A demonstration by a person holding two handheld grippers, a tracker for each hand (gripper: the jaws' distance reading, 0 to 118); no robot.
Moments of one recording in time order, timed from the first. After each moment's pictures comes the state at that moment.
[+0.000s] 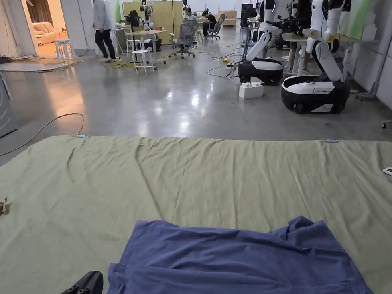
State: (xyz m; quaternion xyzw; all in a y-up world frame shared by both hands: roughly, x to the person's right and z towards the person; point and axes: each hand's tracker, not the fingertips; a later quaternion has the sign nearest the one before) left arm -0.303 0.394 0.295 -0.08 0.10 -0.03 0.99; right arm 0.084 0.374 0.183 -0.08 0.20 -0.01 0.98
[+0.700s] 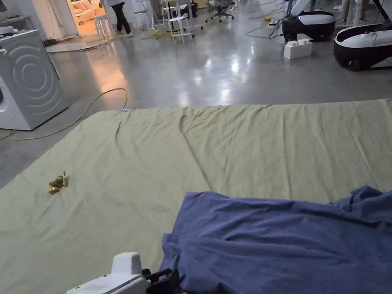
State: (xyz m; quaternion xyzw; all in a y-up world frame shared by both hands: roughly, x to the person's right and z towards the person) left arm -0.451 0.205 0.138 -0.34 0.09 0.15 0.92; right arm 0.104 0.321 0.160 -0.21 0.18 -0.05 0.96
